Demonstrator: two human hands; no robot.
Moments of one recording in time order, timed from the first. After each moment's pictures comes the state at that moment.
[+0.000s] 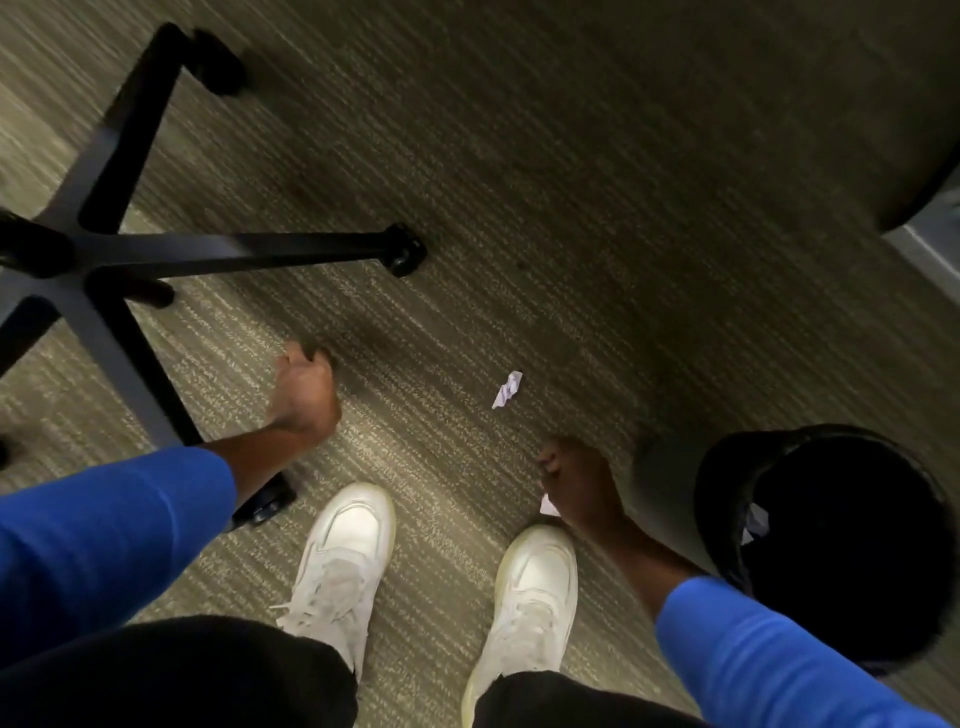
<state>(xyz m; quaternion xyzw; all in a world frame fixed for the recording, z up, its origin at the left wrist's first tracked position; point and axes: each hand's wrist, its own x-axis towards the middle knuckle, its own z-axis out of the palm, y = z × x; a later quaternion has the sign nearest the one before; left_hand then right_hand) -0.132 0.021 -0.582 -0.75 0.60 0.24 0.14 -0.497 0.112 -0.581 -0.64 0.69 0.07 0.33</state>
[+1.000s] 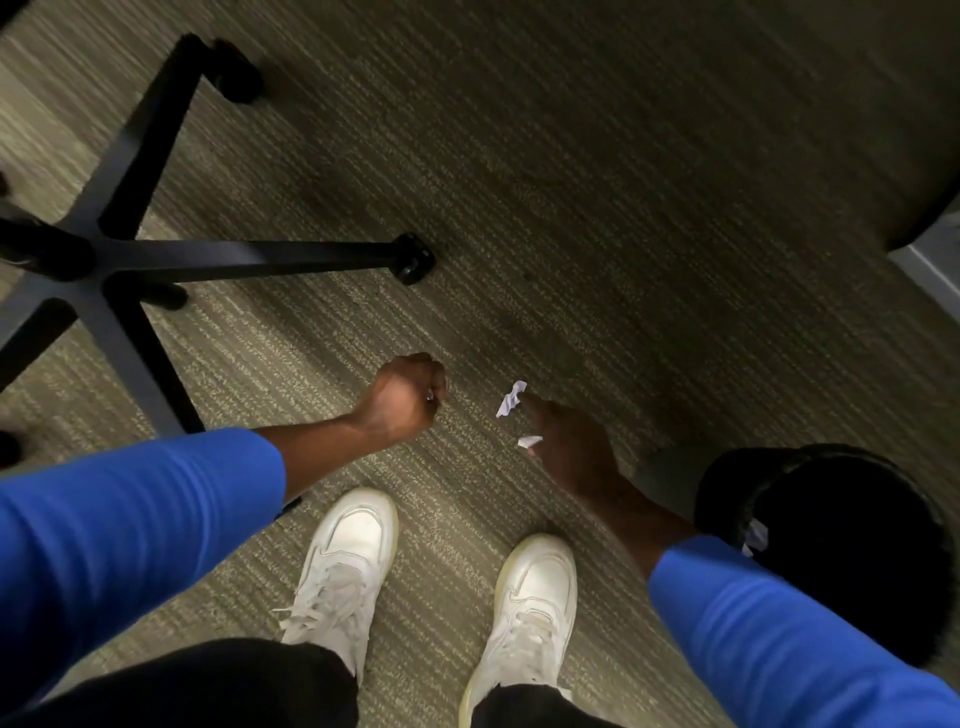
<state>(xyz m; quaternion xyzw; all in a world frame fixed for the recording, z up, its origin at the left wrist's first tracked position) -0.213 0.006 -0.548 -0.57 0.73 0.37 -0.09 -0.482 0.054 -0.557 -0.76 0.59 0.04 0.27</state>
